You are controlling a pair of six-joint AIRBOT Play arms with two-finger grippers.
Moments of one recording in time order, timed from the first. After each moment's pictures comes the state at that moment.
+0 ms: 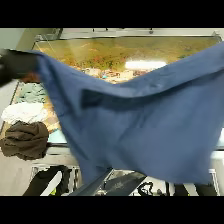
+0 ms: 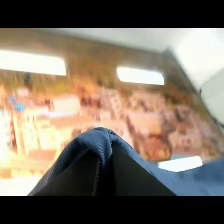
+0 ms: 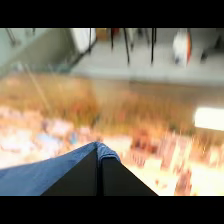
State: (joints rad) left arm 0.03 -0.87 1.37 -2.20 1.10 1.59; right arm -0.35 -0.81 1.35 2.44 -1.14 -2.03
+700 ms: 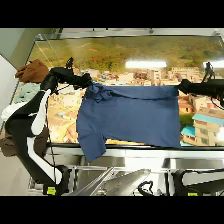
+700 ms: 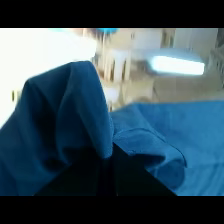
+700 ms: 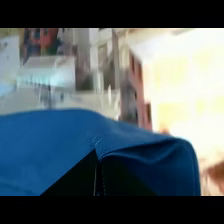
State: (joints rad) left arm -0.03 -1.94 1.69 -2.27 0.99 1.67; right arm -0.32 -1.68 1.26 2.53 -0.85 -2.14
